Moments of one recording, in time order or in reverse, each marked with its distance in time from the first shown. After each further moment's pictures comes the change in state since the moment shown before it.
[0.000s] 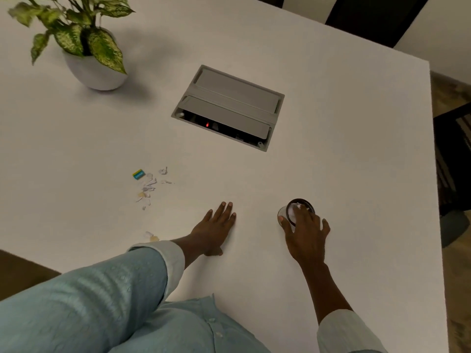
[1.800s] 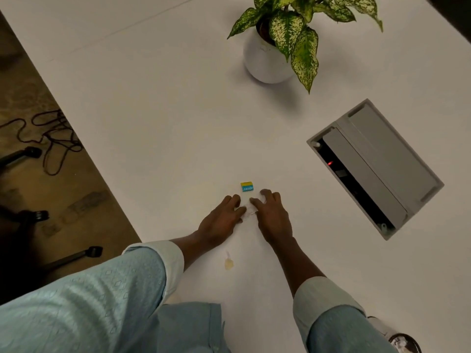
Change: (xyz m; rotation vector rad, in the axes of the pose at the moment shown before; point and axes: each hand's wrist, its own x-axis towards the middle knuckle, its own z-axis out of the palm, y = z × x) left_hand -0.079 -0.222 0.068 -0.503 0.705 -0.420; right_hand 0.085 -0.371 0.128 -0.215 -0.402 -0.948
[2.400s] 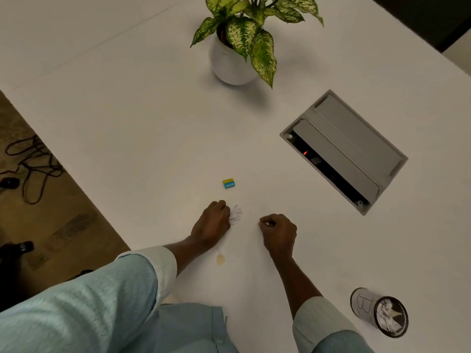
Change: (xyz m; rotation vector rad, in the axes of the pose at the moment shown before) left_hand -0.004 0.035 -0.015 -0.103 -0.023 -0.165; right_hand -0.077 0.014 0.012 0.696 0.329 0.676
